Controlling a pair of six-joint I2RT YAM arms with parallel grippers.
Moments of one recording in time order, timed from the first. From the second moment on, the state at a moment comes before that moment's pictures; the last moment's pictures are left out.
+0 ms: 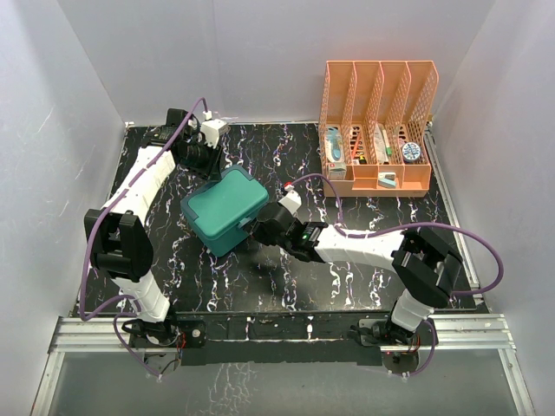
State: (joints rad) left arm -0.18 1.75 1.59 -0.86 0.38 0.29; right arm 1.01 1.64 1.01 0.02 0.32 1.24
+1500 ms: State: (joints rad) left arm -0.19 1.74 1.58 -0.84 0.37 0.31; right arm 1.02 1.53 1.00 -0.02 0.36 1.27
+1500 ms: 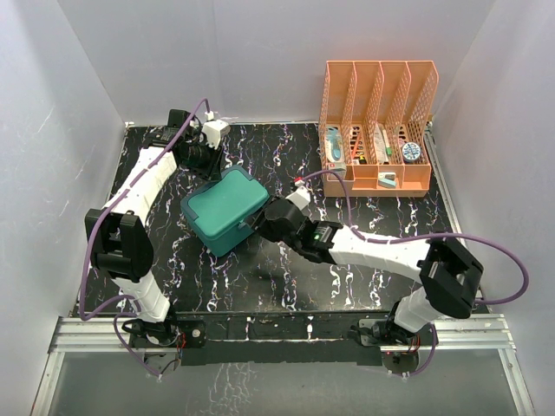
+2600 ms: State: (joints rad) left arm -0.20 1.76 1.60 -0.86 0.36 0.31; right arm 1.03 1.60 1.06 -0.06 0.37 1.29
